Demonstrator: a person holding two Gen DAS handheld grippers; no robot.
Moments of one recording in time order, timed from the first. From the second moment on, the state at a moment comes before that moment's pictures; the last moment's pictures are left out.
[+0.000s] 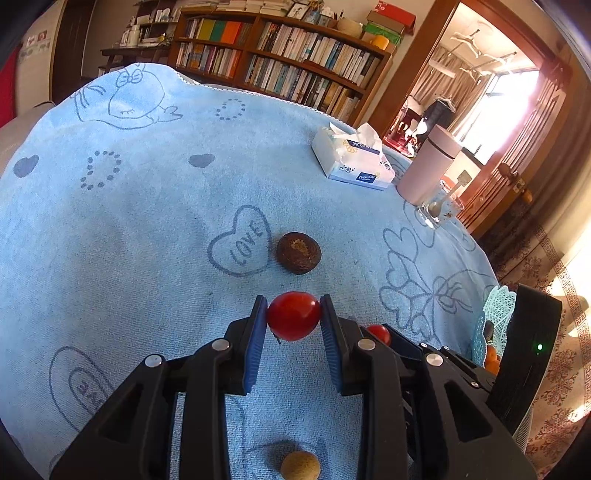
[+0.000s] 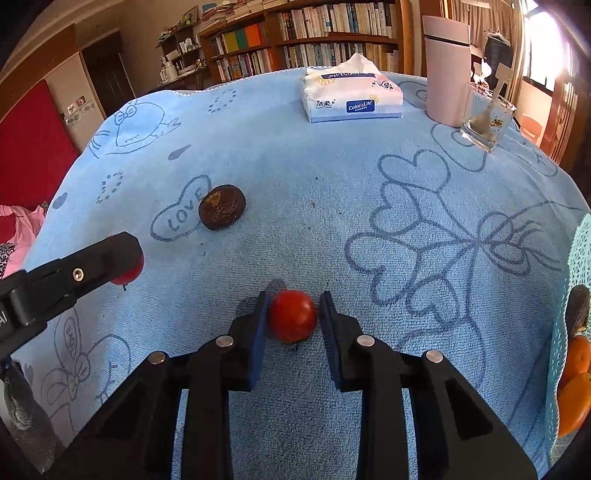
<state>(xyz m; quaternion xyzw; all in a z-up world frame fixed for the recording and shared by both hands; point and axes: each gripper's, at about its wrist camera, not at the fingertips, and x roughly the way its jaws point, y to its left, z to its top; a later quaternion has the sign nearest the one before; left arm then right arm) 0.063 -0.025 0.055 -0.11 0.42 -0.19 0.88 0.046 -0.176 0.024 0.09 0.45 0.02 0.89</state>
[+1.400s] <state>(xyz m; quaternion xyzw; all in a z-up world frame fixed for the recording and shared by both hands) 0.043 -0.048 0.037 -0.06 0.43 -0.19 0.88 -0.138 -0.369 0.069 0.27 0.36 -0.17 0.88</state>
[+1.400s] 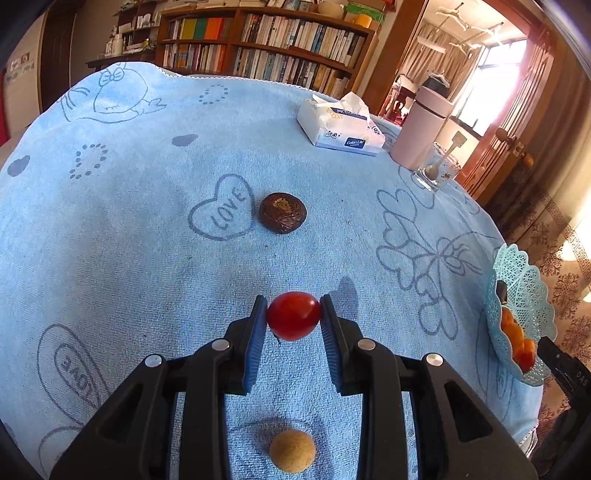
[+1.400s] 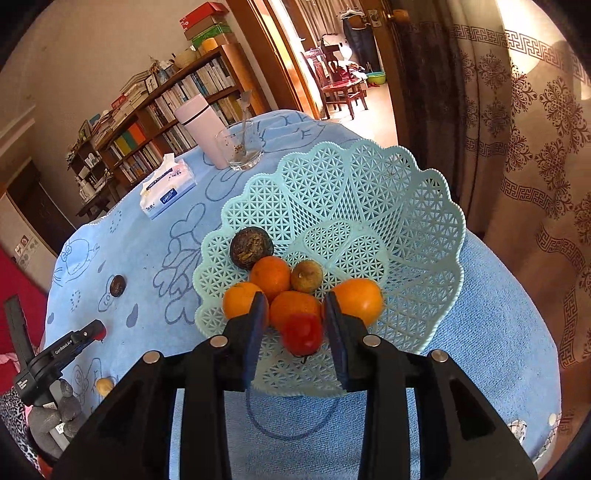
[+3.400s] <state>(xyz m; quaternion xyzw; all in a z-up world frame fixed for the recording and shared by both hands) -0.065 -0.221 0.040 0.08 0.44 -0.39 0.80 -0.177 -0.403 0.056 0.20 0.25 -0.29 0.90</state>
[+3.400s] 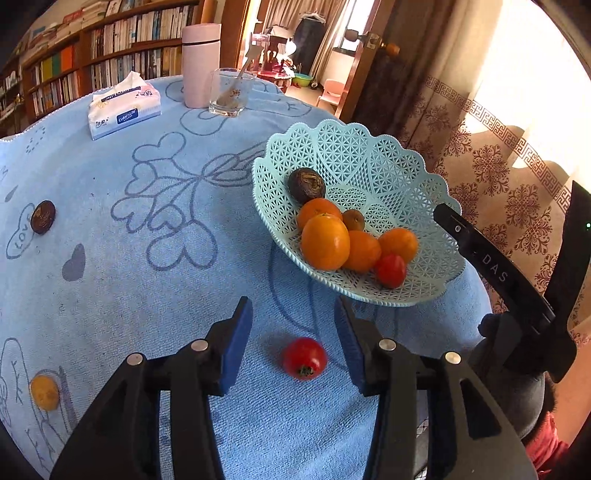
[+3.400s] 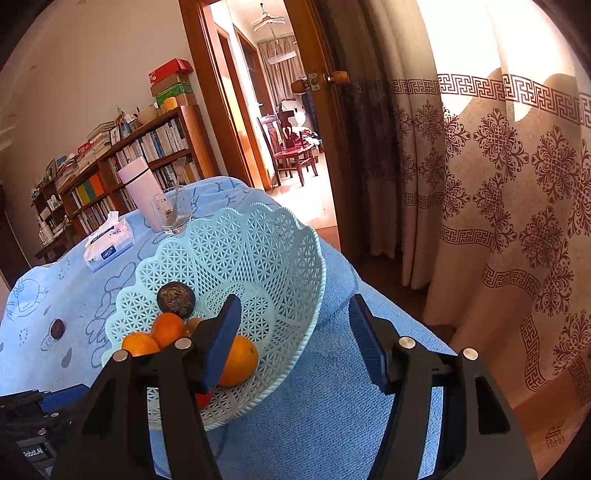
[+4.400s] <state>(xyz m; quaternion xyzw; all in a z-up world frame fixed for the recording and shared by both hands) -0.102 -0.246 0.061 0.13 0.38 -0.43 0.81 -0.177 -0.403 0.056 0.20 0.25 -0.29 0.90</state>
